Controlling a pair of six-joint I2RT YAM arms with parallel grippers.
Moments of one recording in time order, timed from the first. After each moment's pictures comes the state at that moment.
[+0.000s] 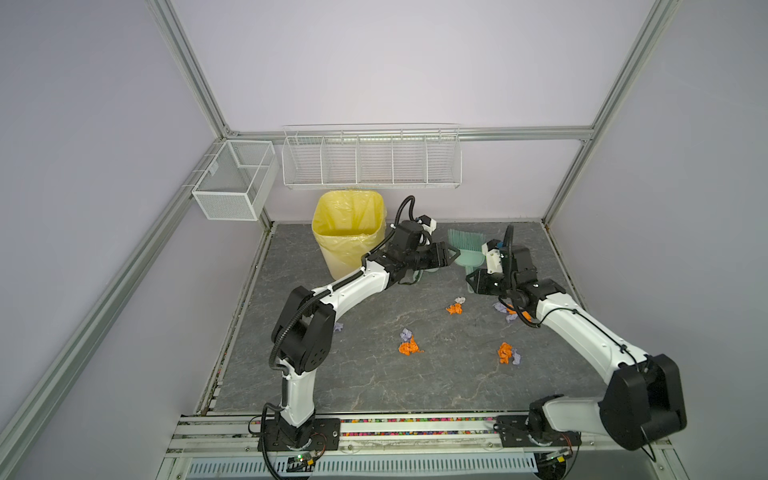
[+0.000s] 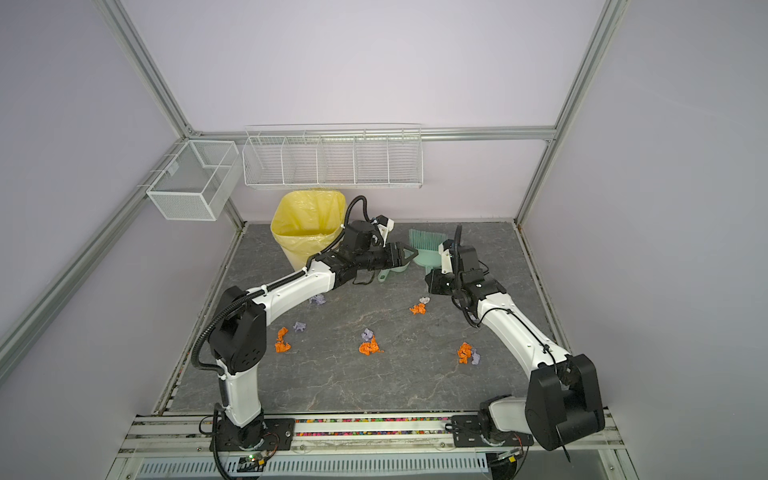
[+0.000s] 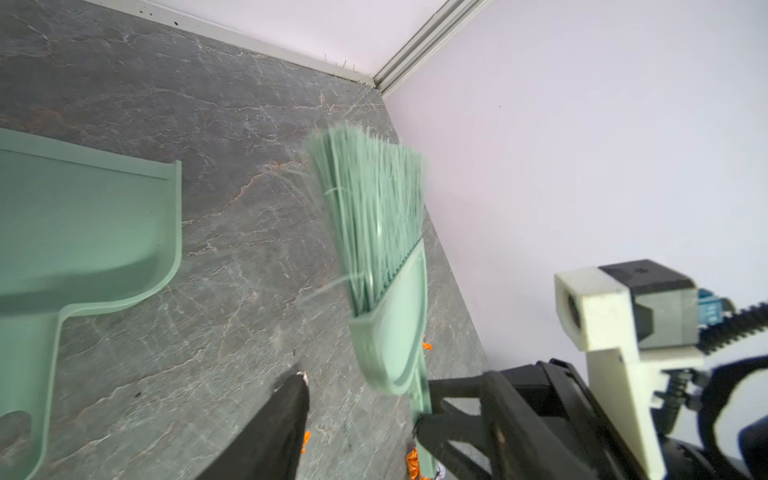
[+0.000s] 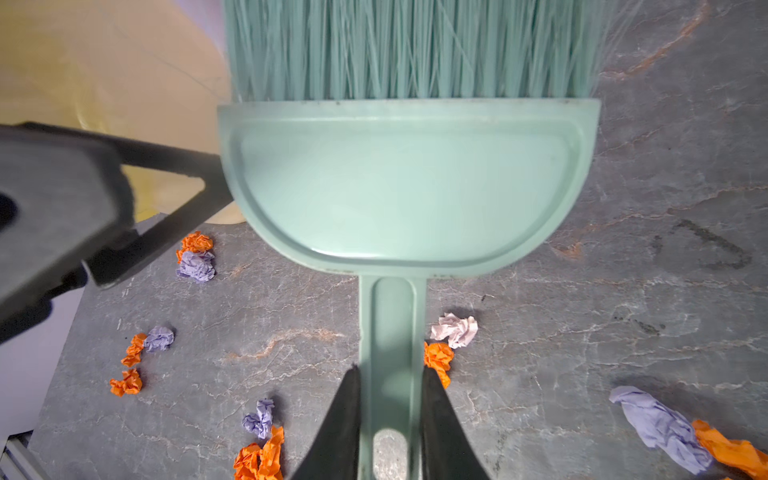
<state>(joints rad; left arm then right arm) -0.73 1.94 1.56 -0.02 0.42 -0.72 0.31 1.34 0.97 -0.37 -0.22 0.37</state>
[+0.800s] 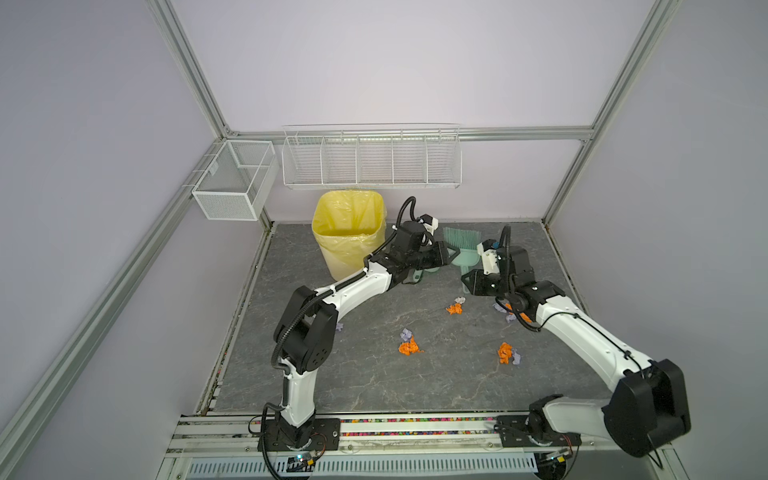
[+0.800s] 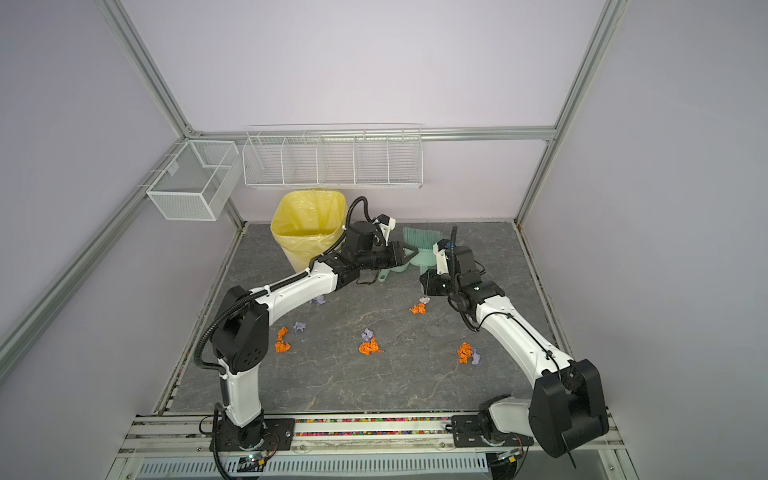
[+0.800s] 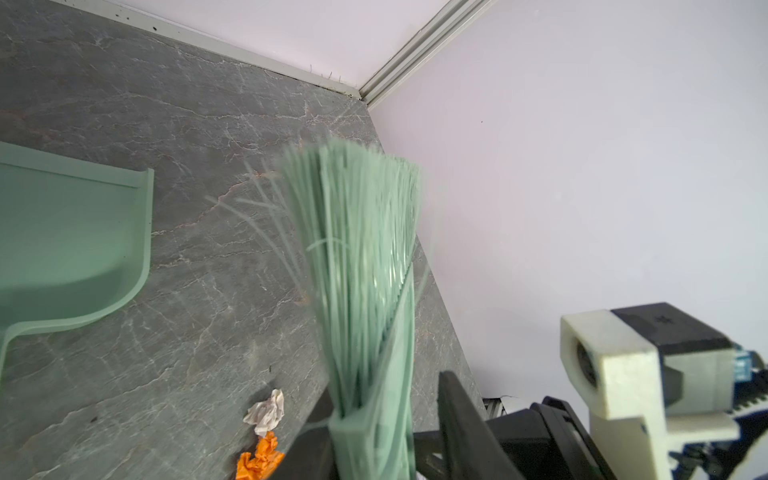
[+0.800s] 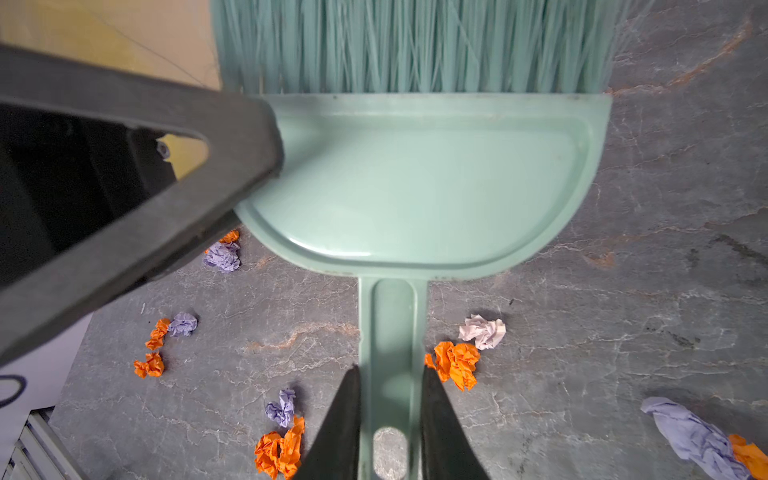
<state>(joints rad) -0.75 1.95 1.55 0.04 0.41 -0.77 0.36 1.31 0.97 -0.37 -0.22 0.37</state>
